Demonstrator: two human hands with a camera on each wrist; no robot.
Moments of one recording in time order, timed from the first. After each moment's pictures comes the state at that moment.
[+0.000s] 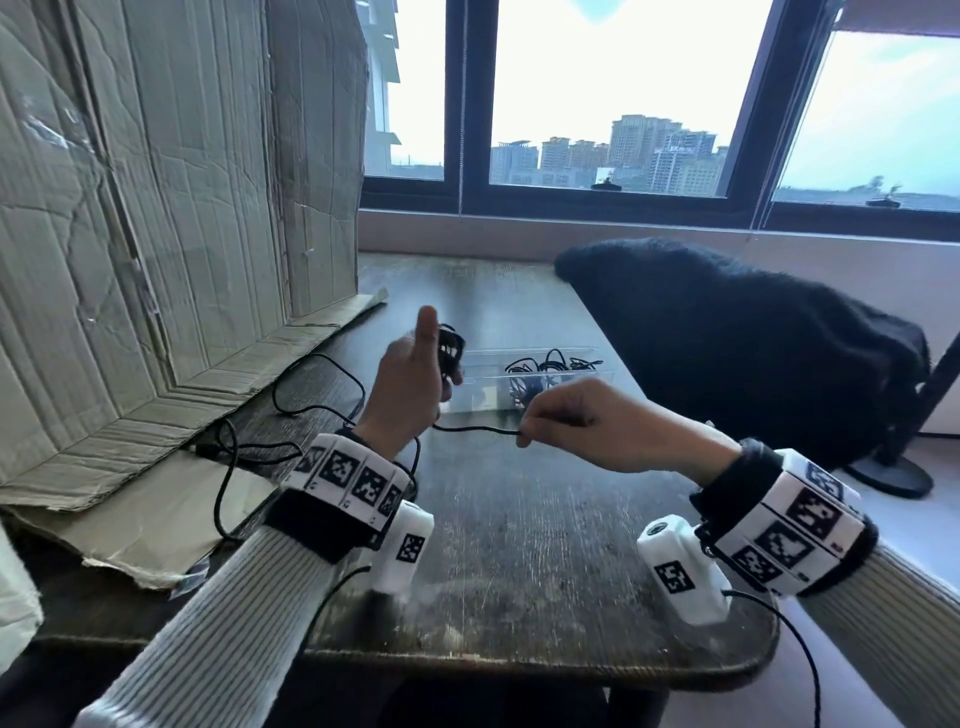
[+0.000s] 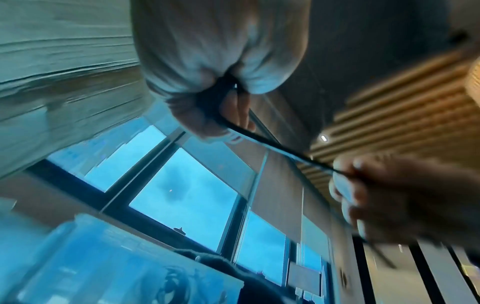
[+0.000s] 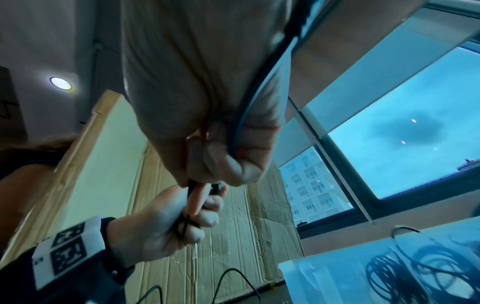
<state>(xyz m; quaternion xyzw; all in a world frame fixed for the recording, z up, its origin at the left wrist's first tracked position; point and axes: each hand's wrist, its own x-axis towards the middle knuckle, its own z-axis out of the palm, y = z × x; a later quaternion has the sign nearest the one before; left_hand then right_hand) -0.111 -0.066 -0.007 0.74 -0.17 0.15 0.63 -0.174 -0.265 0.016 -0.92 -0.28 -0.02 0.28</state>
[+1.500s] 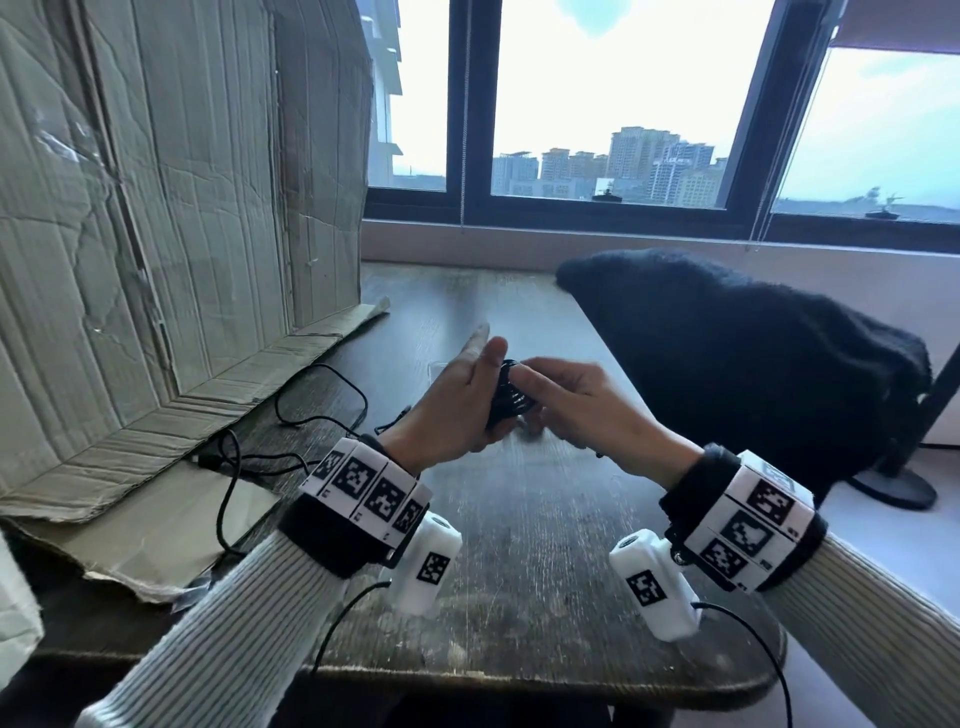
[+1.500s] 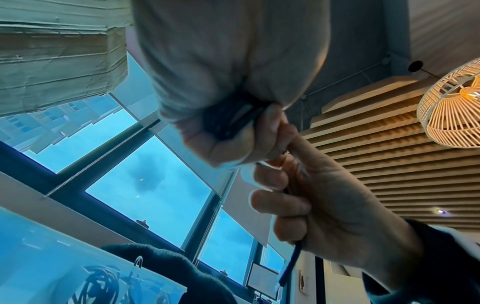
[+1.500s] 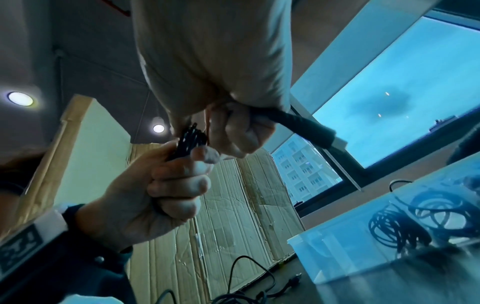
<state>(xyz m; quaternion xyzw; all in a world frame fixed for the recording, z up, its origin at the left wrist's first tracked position) -0.130 -0.087 0.004 0.75 -0.27 0.00 0.60 -0.163 -0.243 0.019 -0.82 -0.20 -0.07 0.52</state>
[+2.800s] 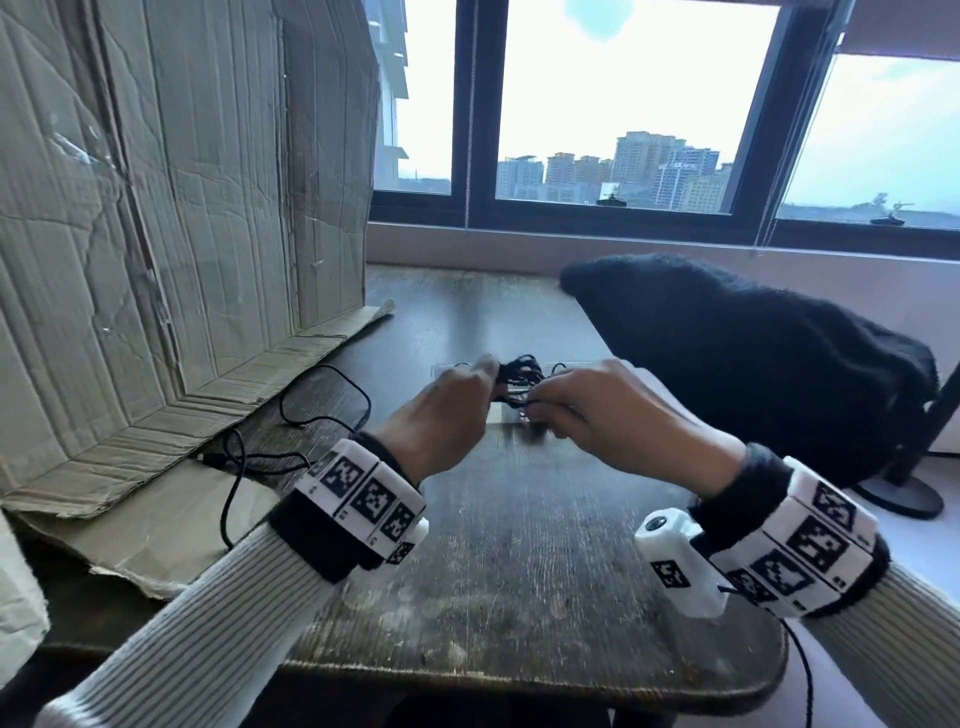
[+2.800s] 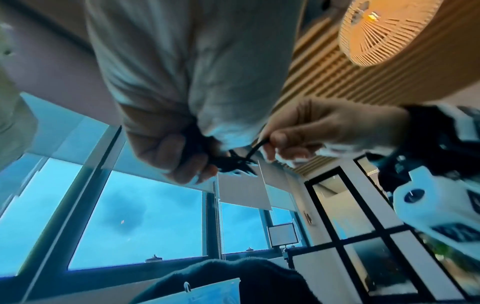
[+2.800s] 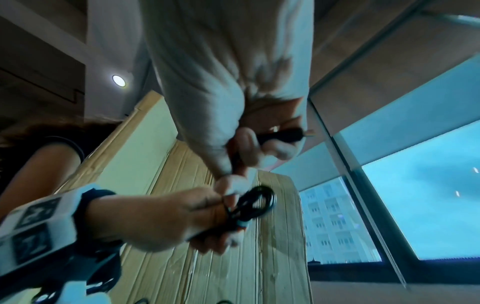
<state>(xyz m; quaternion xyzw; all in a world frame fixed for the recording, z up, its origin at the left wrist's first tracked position) -0.121 -0.078 0.001 0.92 -0.29 0.18 0.21 -0.173 -0.257 0.033 -0.94 -0.27 -0.22 0.04</state>
